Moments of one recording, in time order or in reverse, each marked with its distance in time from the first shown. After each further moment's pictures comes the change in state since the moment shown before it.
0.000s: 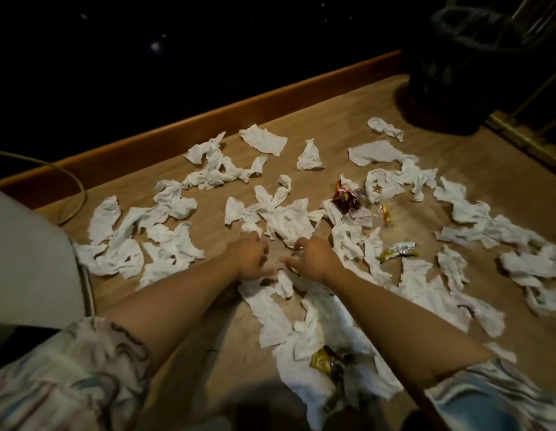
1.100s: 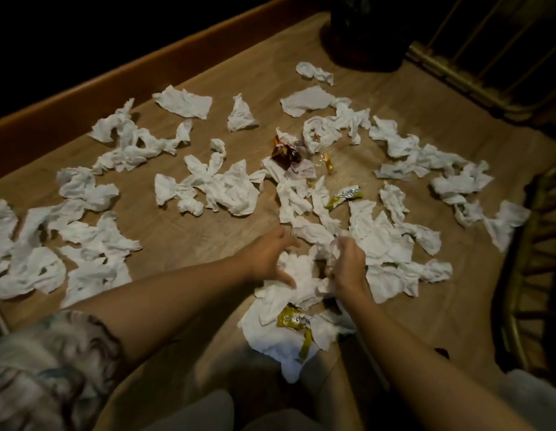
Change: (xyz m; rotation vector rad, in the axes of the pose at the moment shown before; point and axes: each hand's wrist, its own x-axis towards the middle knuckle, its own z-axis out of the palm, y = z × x) left_hand 0.019 0.104 0.065 -0.194 -0.082 0.519; right_hand -0.121 0.078 0.031 1.327 0.753 0.622
